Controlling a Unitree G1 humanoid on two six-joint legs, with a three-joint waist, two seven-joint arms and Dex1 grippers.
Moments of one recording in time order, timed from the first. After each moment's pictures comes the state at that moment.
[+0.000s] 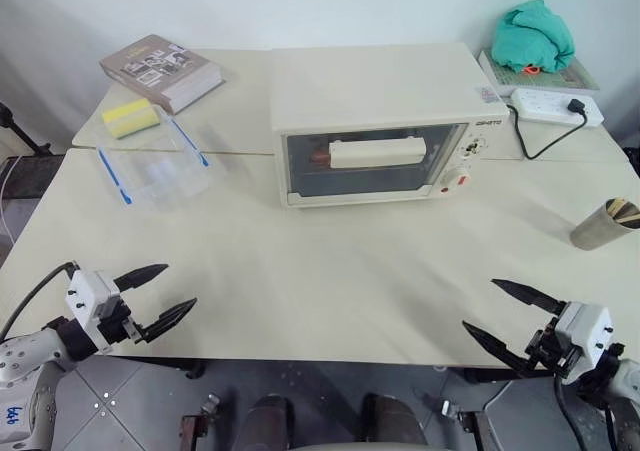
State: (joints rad) left arm 0.18 0.68 0.43 -0.01 -0.48 0.00 -1.00; right arm 0.33 -0.61 -0.39 -0.14 0.46 -0.22 1.06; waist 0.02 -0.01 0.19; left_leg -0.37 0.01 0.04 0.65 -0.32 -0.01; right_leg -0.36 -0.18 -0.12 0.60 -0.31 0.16
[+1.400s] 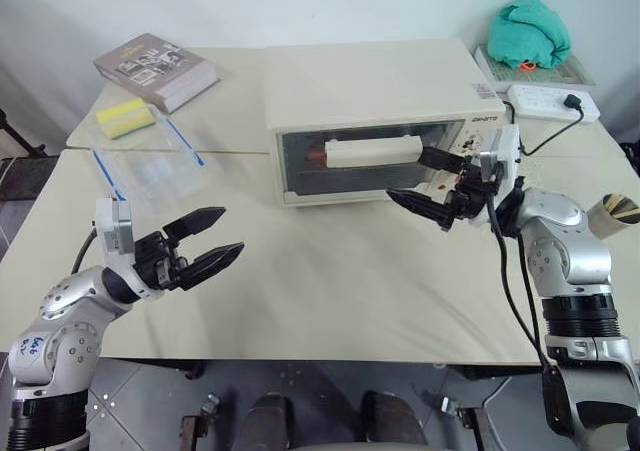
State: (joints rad) left arm -0.11 0.63 0.35 -0.23 -0.87 0.44 -0.95; right arm -0.62 -0.58 -0.09 0.12 0.54 0.25 1.11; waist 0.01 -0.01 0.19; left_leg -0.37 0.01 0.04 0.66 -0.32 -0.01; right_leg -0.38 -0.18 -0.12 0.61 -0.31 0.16
